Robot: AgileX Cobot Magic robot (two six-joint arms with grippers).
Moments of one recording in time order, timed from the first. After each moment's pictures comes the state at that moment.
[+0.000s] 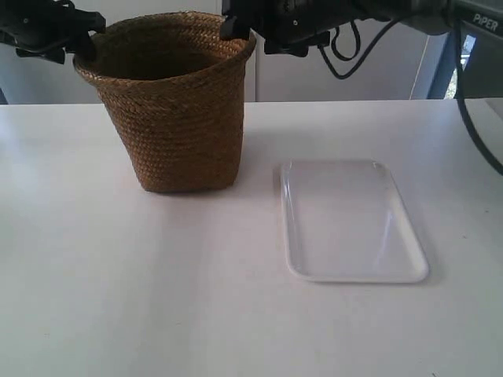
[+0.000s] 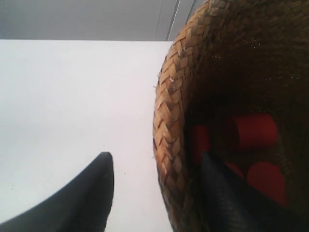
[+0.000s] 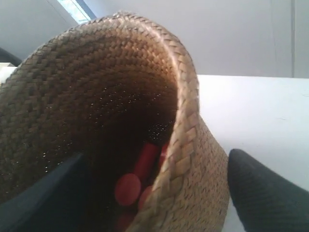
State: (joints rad) left arm 0.01 1.93 -1.85 -0.19 0.79 0.04; right arm 0.20 2.13 -2.00 0.64 0.60 -0.22
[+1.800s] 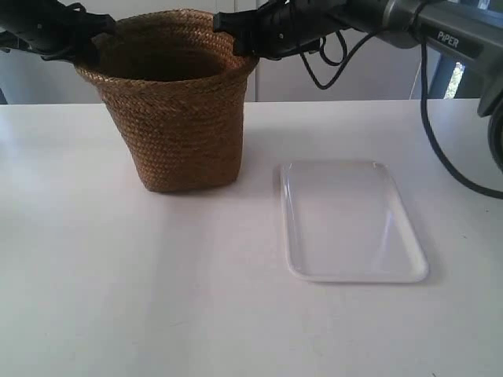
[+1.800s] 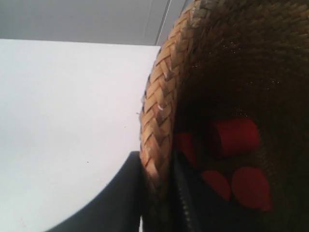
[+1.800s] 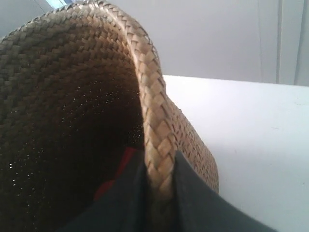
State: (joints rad) left arm 0.00 1.96 -1.86 -0.23 0.75 0.04; right arm 0.23 2.22 -2.09 0.52 0.57 -0.18
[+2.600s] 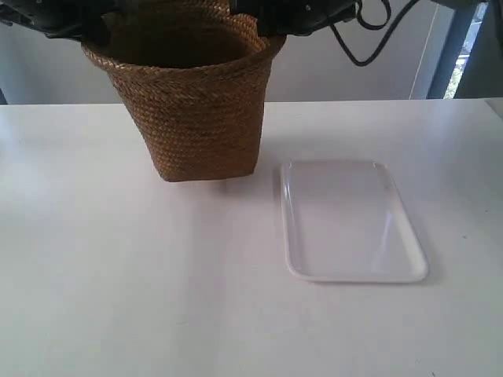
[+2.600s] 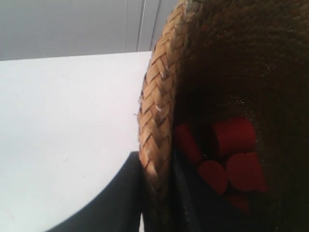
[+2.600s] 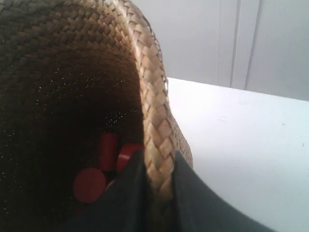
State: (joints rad) left arm -0.07 1.82 -1.80 -0.22 0.79 0.07; right arm 0.25 1.98 -1.91 0.24 0.60 -0.05
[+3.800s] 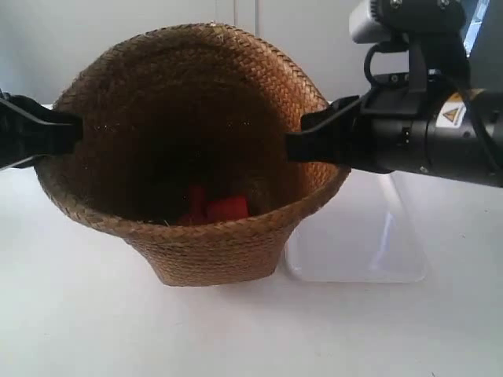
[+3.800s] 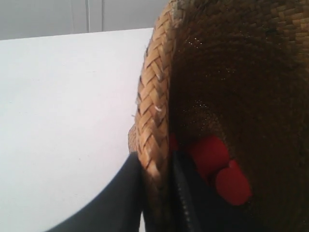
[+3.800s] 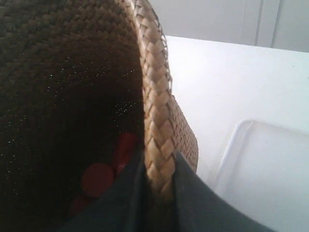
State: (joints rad) left arm -0.32 0.95 -0.73 -0.26 0.31 0.07; right arm 0.44 1.15 -0.79 0.24 0.15 -0.07
